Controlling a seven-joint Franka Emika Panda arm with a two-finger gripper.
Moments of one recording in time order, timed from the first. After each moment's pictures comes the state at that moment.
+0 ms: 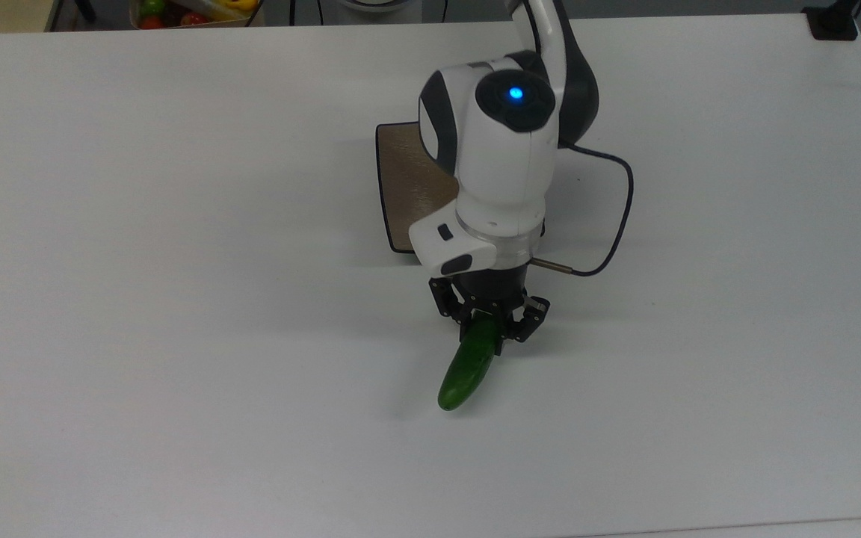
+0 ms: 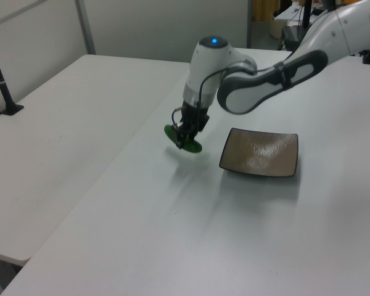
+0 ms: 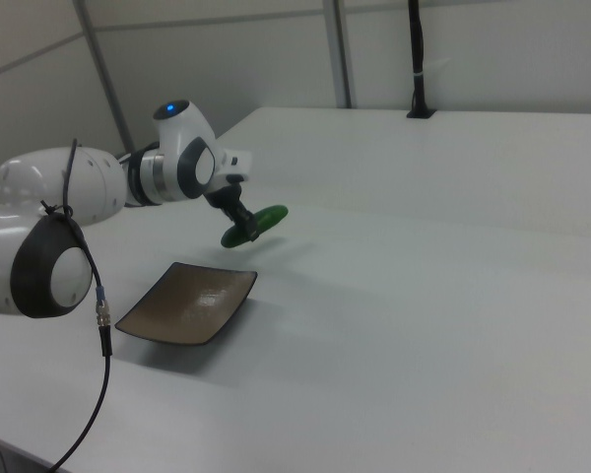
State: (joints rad) arm 0.26 0.75 0.05 -1.24 -0.16 2.31 0.72
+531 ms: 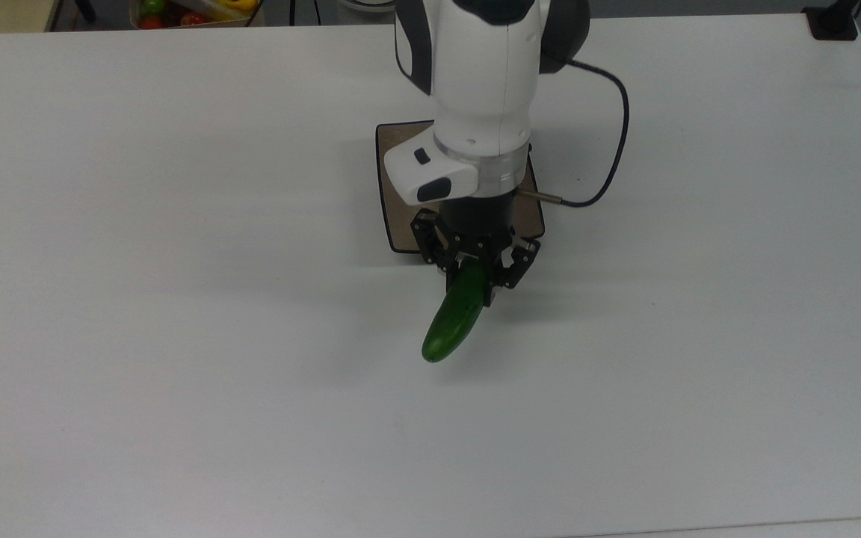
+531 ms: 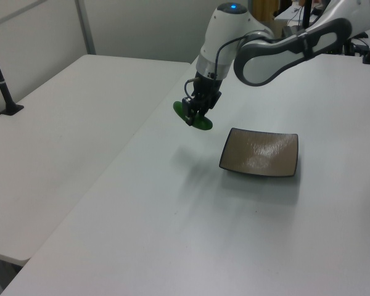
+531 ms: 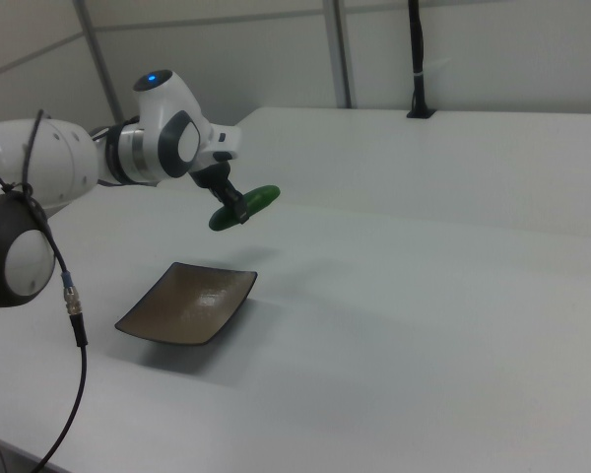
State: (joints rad) arm 0.20 0.53 0.11 -1.43 -0.16 2.31 0.71
